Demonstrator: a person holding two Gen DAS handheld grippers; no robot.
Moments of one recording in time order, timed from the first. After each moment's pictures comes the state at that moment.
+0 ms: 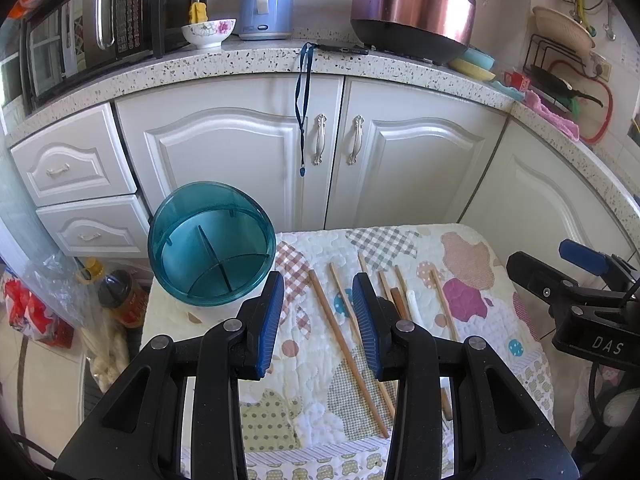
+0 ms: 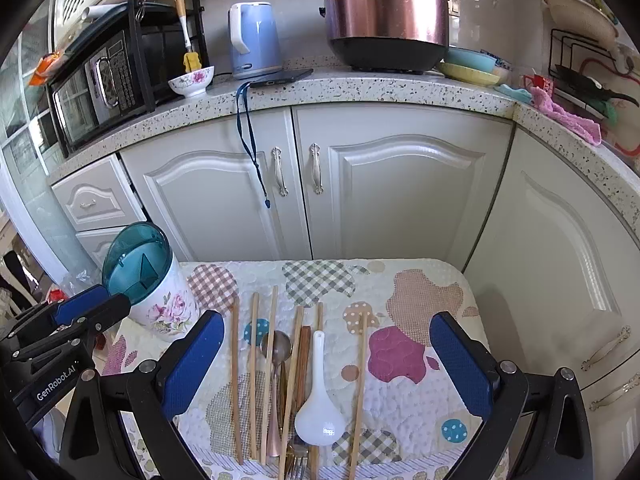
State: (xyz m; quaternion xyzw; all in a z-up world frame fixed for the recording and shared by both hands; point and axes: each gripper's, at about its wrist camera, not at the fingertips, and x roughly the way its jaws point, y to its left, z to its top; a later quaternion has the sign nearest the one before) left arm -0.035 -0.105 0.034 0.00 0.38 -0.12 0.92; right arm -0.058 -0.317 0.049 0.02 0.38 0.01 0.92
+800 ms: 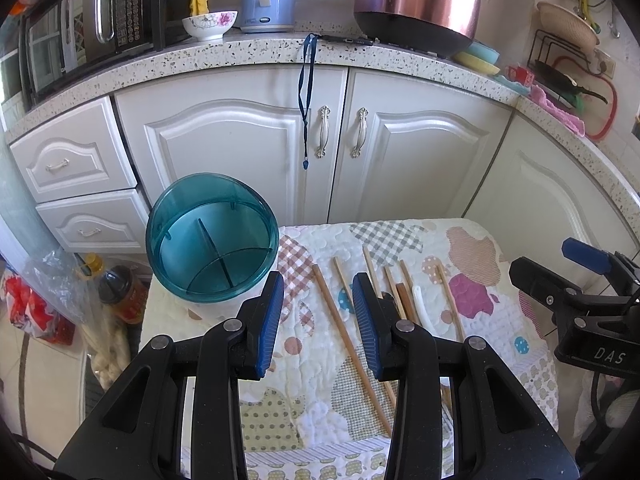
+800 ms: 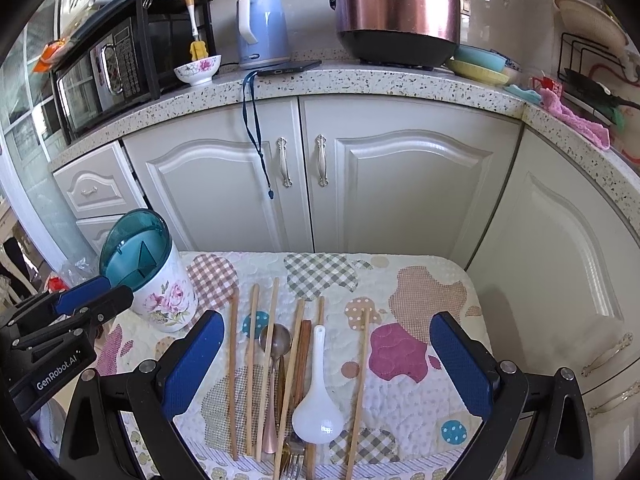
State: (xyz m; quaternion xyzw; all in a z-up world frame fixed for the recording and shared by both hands) left arm -0.030 -0.102 0.025 0.01 0.39 -0.12 0.91; right arm -0.056 -0.311 0.042 0.01 0.39 0.02 0.92
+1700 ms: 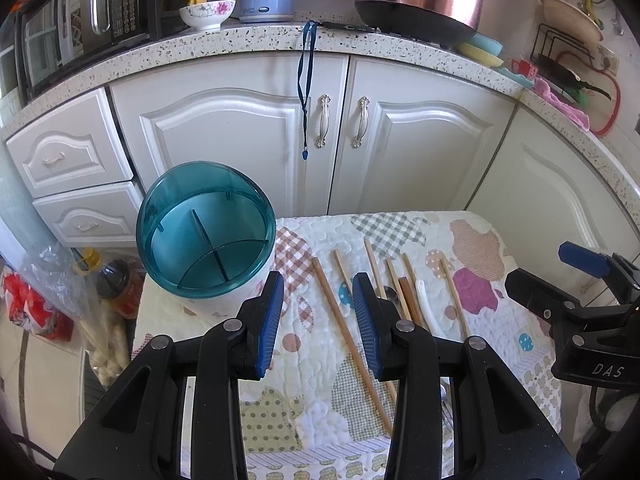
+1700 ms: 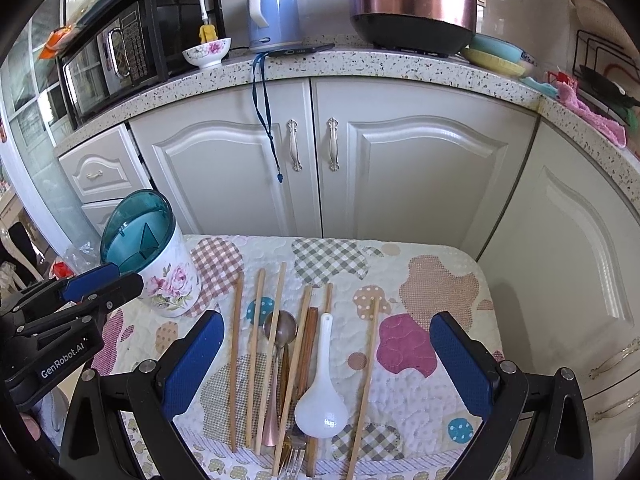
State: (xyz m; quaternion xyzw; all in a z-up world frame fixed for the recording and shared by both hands) left arm -0.023 -0.107 0.015 0.01 0.40 -0.11 0.91; right arm -0.050 -0.310 0.030 0.01 0.41 0.04 0.91
